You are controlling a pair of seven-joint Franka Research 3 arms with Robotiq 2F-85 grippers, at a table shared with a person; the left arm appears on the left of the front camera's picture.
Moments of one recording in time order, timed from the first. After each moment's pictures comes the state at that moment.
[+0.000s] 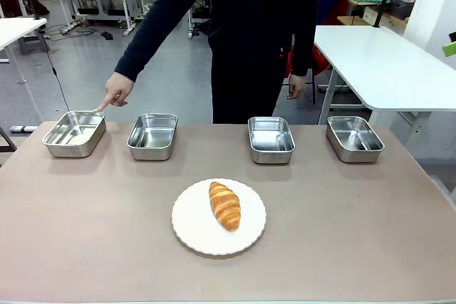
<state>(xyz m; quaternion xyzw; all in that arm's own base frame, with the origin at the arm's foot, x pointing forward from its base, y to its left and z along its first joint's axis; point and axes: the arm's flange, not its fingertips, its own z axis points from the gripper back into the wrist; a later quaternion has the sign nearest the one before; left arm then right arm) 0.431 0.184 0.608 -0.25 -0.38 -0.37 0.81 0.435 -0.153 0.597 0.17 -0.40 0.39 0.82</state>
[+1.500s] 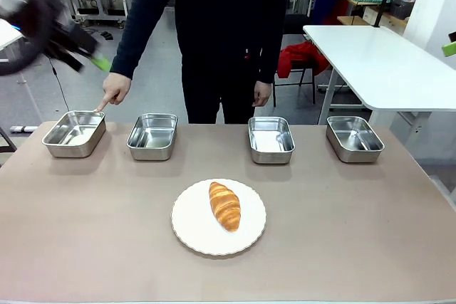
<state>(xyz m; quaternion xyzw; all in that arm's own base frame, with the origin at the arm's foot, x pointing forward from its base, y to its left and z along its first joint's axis) 0.474 -0.072 0.566 -0.18 -0.21 -0.23 0.93 0.435 -0.153 0.597 0.17 -0.39 0.39 0.82</state>
